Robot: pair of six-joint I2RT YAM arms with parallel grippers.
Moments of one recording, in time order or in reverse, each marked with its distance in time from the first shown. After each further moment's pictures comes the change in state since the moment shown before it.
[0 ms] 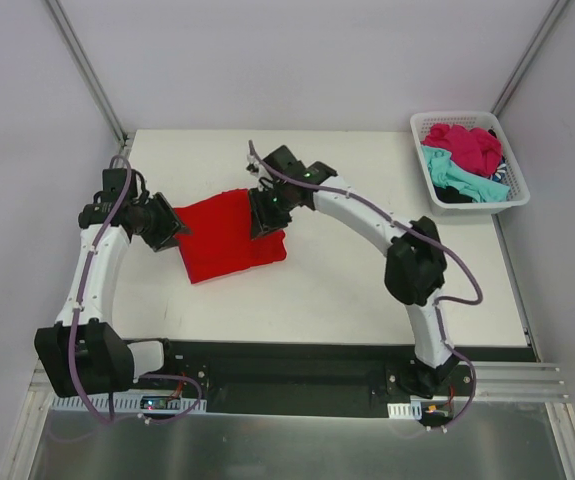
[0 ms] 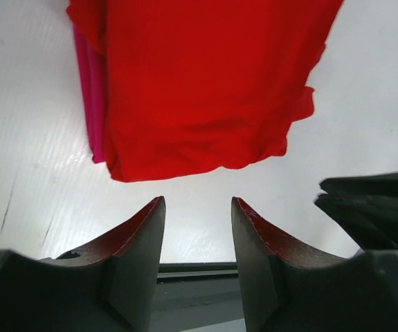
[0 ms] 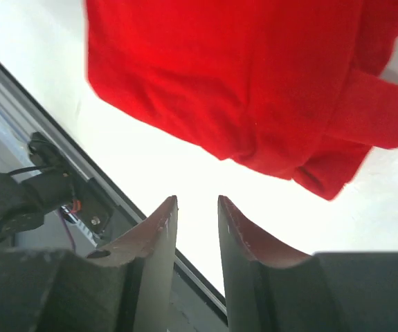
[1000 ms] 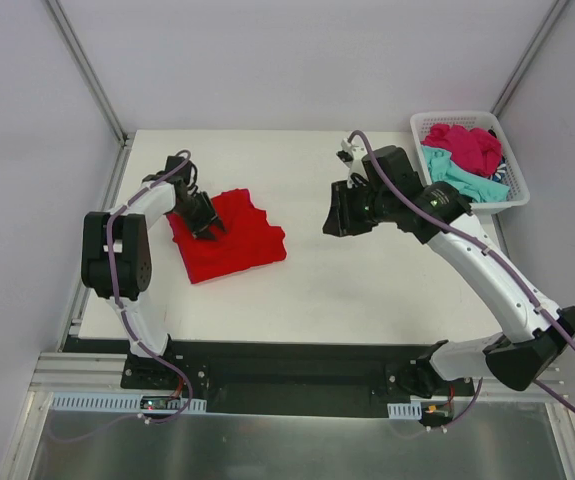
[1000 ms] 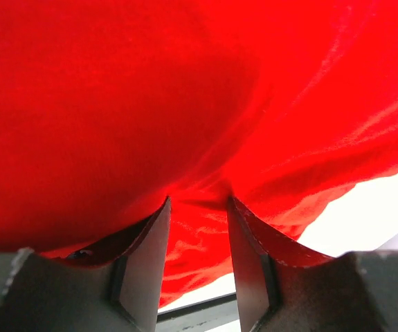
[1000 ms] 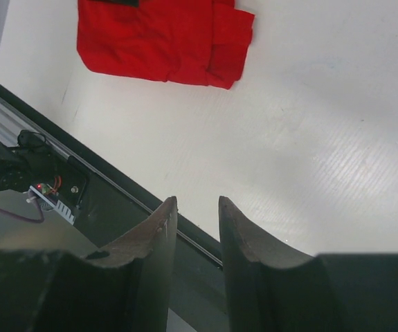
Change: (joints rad) left arm -0.187 0.626 0.185 0.215 0.024 -0.048; right arm -0.121 -0.800 -0.403 -0.131 0.201 -0.047
